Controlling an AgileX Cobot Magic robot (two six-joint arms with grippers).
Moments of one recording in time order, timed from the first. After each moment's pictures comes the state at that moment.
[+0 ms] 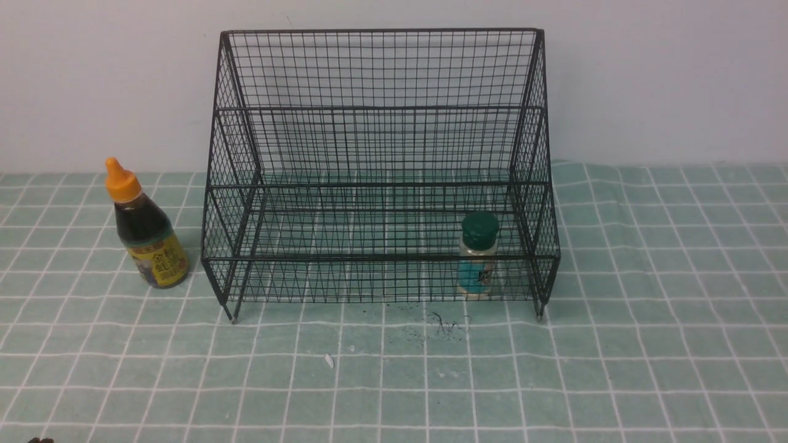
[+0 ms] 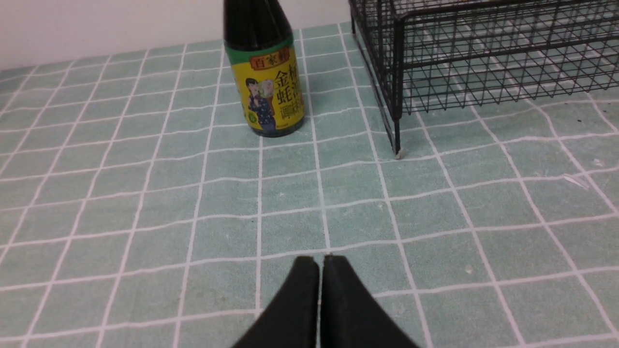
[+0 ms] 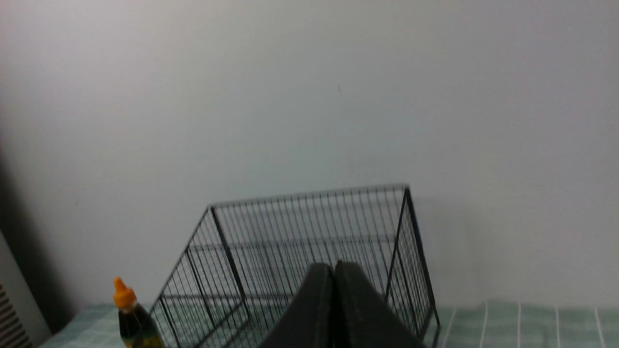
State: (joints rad) right arm 0.51 -0.01 -0.47 -0.25 0.59 0.55; left arm -0.05 -0.01 0.03 -0.02 0.38 0.08
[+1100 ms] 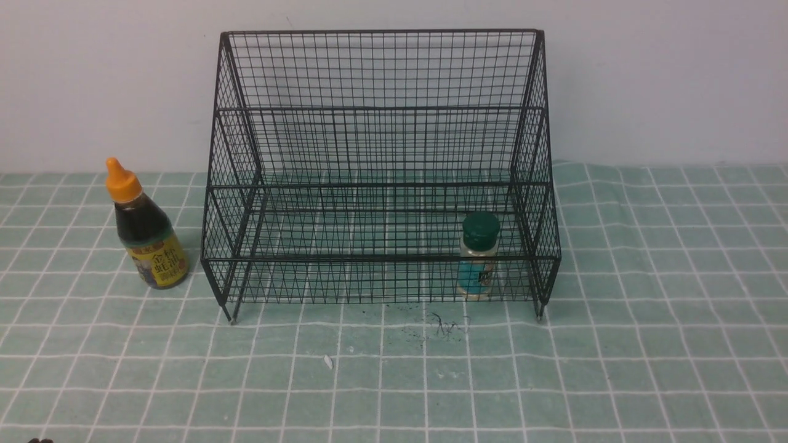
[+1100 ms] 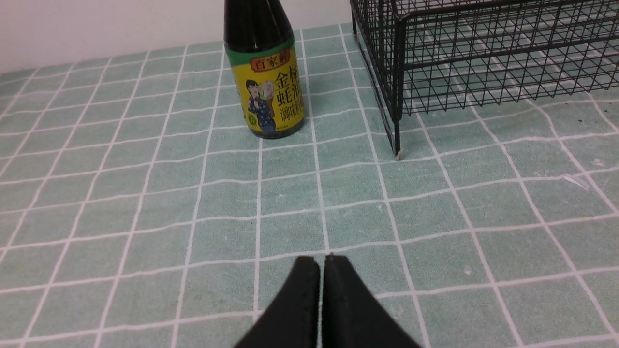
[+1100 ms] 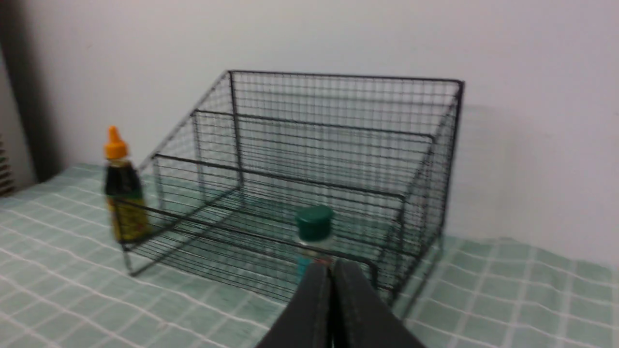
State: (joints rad) right arm 0.40 0.01 -0.19 0.07 0.38 0.02; left arm -0.05 -0.01 0.03 -0.02 0.38 0.08
